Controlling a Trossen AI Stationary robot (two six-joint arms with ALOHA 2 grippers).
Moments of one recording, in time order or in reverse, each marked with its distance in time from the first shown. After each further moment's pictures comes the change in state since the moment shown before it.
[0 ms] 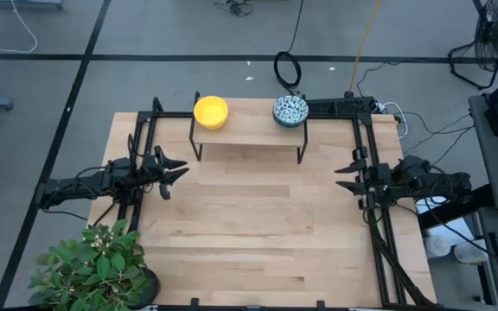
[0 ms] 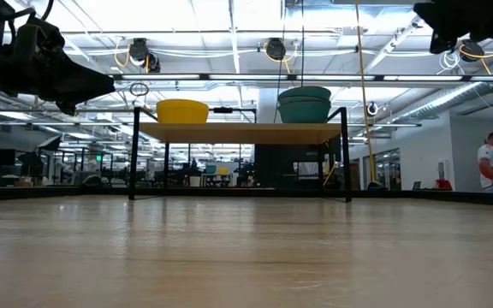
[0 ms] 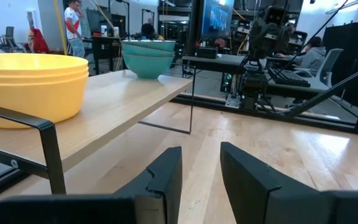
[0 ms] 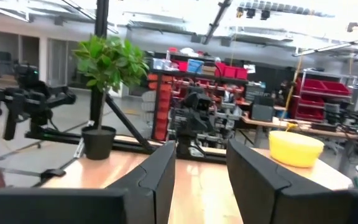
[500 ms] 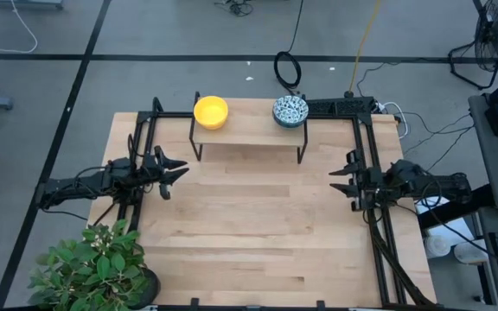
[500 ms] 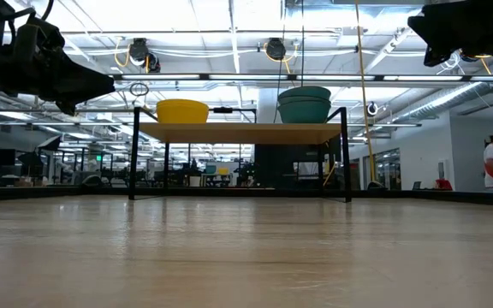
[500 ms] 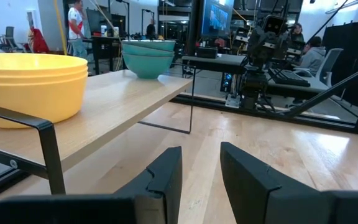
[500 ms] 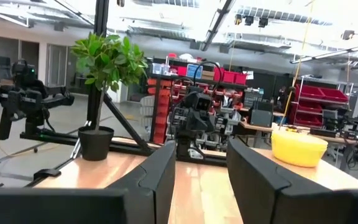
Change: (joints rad) left arm 0.000 0.000 0.000 0.000 0.000 0.000; right arm 0.000 0.000 -0.123 0.153 0.004 -0.012
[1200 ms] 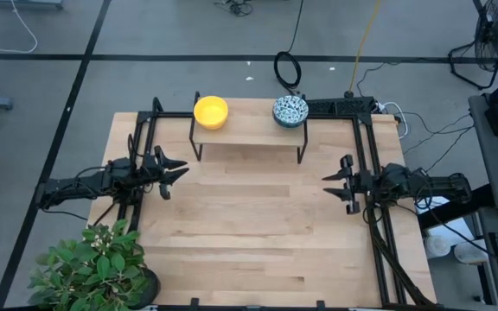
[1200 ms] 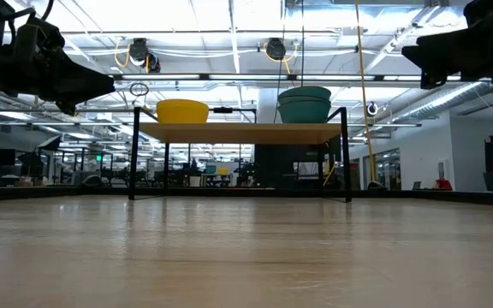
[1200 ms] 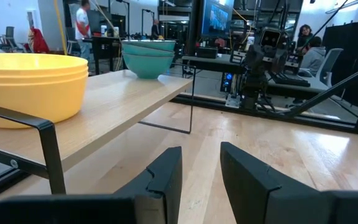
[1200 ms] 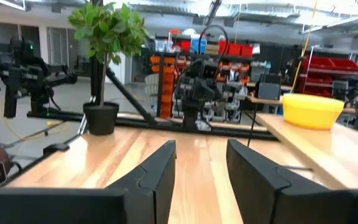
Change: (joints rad) left arm 0.000 0.000 0.000 0.000 0.000 0.000; right arm 0.000 0.000 -0.078 -0.016 -0.001 0.052
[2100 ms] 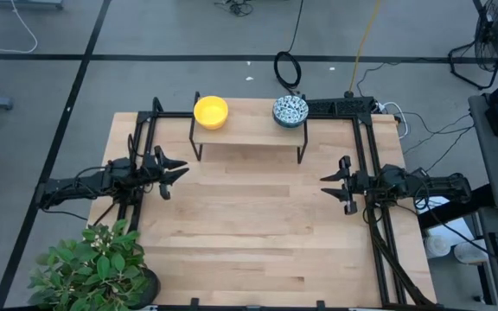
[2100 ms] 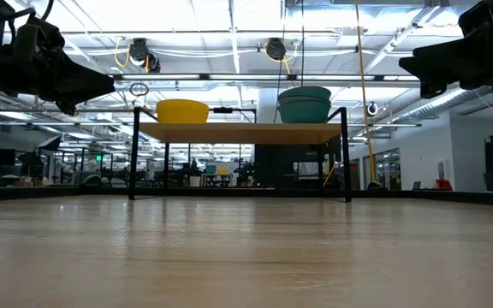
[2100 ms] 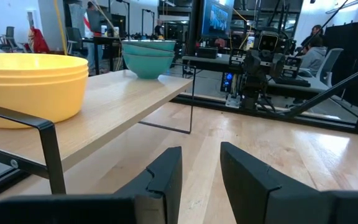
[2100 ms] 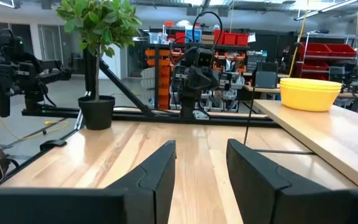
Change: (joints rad) left arm 0.000 0.000 0.000 0.000 0.000 0.000; right arm 0.000 0.000 -0.025 -0.010 0.026 0.035
